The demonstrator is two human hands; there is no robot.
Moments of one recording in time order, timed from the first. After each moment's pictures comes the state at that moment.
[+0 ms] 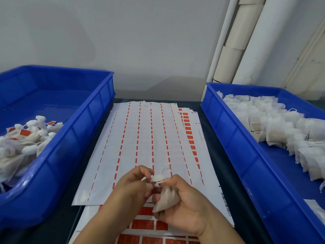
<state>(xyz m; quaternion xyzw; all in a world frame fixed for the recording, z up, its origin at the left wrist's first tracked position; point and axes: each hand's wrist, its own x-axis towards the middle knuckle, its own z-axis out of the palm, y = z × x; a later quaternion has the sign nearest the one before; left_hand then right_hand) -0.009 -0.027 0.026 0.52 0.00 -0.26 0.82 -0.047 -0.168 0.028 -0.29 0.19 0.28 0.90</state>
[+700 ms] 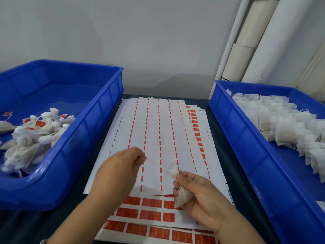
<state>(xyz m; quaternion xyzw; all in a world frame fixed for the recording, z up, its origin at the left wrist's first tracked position) 0.005 -0.002 0.044 0.94 -0.16 0.10 0.29 -0.057 -0.181 0.031 -0.44 0.21 0.16 0.86</state>
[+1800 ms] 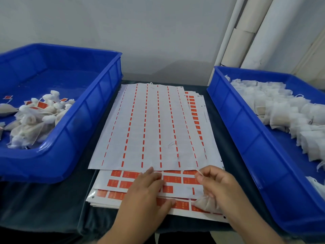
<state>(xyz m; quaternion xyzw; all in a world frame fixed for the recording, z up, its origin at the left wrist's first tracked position) -0.079 -0.020 -0.021 0.94 -0.21 -0.02 0.27 -0.117 -0.203 0.029 -0.73 0.20 0.05 0.65</state>
